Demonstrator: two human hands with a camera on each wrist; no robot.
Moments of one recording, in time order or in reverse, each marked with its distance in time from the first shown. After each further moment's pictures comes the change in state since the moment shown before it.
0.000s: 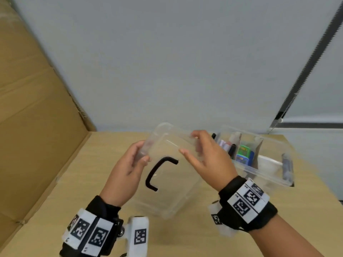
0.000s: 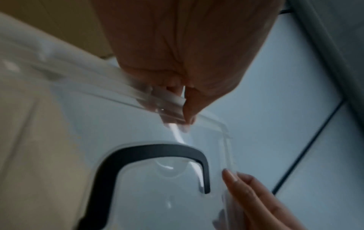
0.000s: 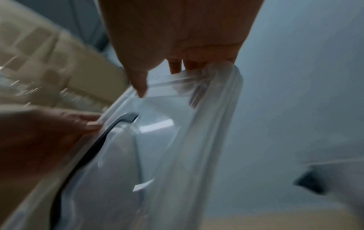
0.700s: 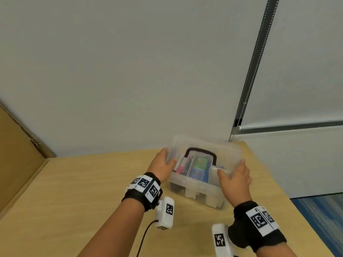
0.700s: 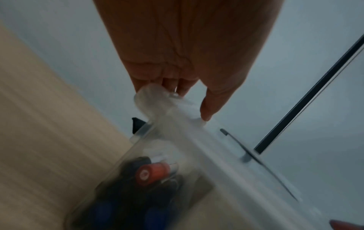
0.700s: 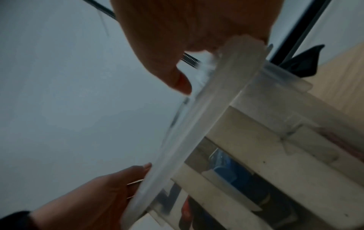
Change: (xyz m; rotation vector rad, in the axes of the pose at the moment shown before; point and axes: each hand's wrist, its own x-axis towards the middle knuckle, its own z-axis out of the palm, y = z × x) left_hand 0.121 0.027 0.206 0.226 -0.277 -0.220; right_hand -0.059 0.186 -0.055 0.184 0.202 0.881
